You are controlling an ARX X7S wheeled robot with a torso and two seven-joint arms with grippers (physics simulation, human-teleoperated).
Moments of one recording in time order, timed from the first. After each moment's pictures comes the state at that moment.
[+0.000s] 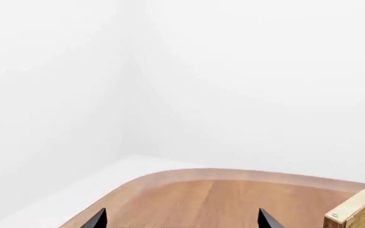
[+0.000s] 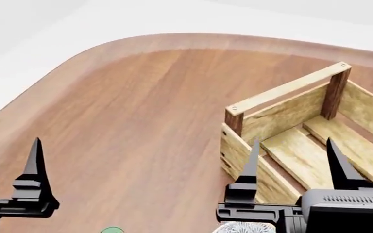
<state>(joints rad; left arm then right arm) -0.17 -0.25 0.05 0.58 -0.33 -0.48 -0.21 0.16 0.27 -0.03 -0.64 0.29 0.49 0.22</state>
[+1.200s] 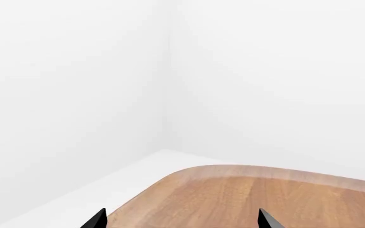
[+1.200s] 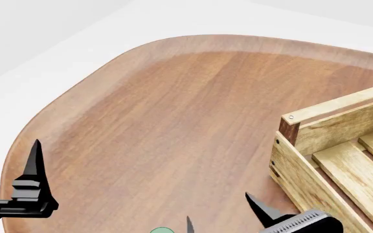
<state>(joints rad) -0.17 -0.28 0.06 0.57 -0.37 -0.48 -0.24 0.05 0.46 -0.17 -0.64 0.42 0.56 -0.02</state>
